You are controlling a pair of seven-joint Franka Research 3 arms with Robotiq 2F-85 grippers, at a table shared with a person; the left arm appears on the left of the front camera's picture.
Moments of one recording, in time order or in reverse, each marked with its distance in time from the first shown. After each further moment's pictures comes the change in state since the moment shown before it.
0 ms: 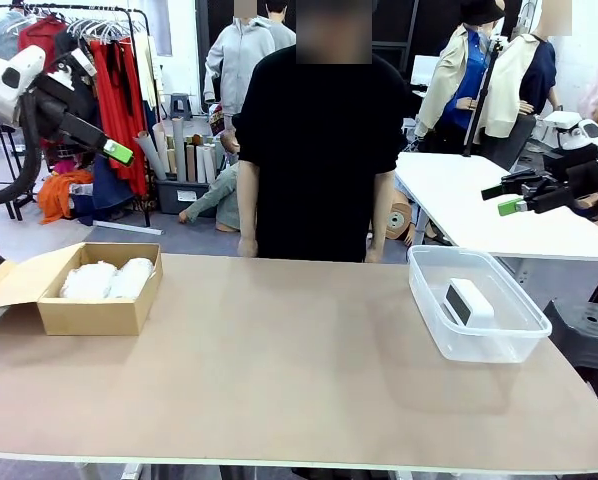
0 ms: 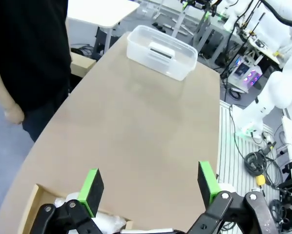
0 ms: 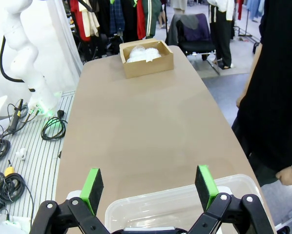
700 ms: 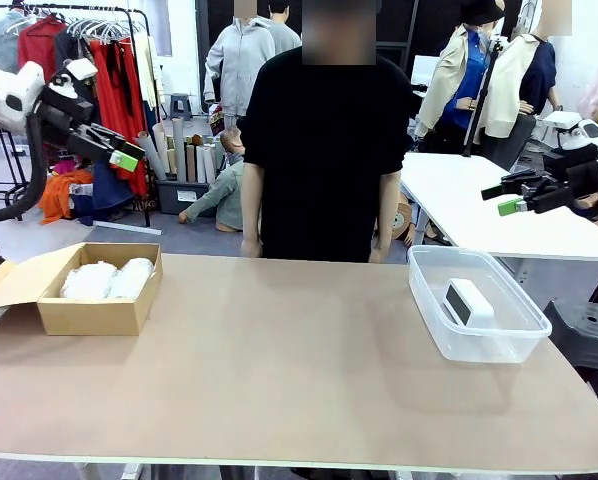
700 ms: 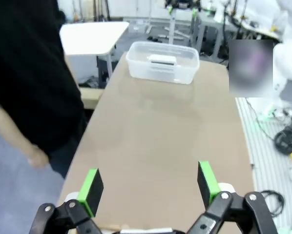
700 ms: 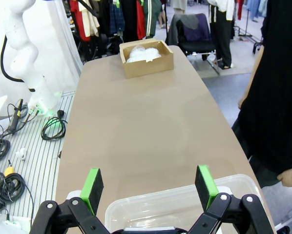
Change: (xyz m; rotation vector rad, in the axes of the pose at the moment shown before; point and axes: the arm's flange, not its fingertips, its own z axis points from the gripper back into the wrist) left arm -0.010 0.026 -0.016 -0.009 -0.092 -0.344; right arm 0.000 0.000 0.000 0.000 0.000 0.000
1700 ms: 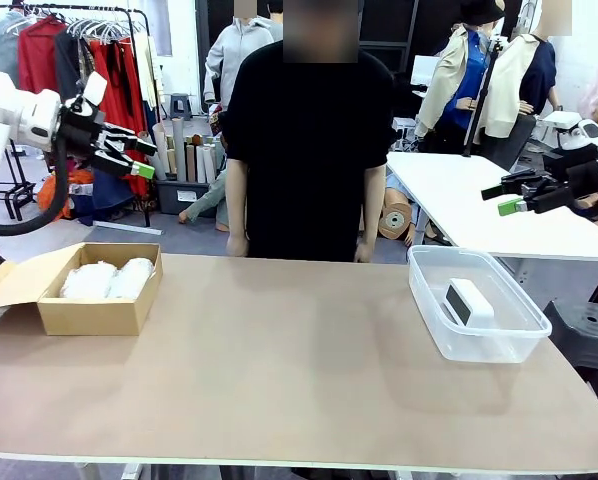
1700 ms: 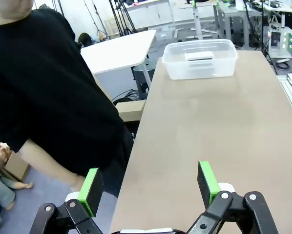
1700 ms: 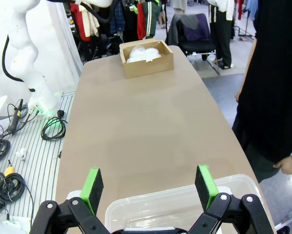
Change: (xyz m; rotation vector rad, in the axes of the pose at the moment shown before) left arm -0.021 0.039 -0.024 0.172 -0.035 -0.207; right arm 0.000 0.000 0.000 0.000 0.000 0.000
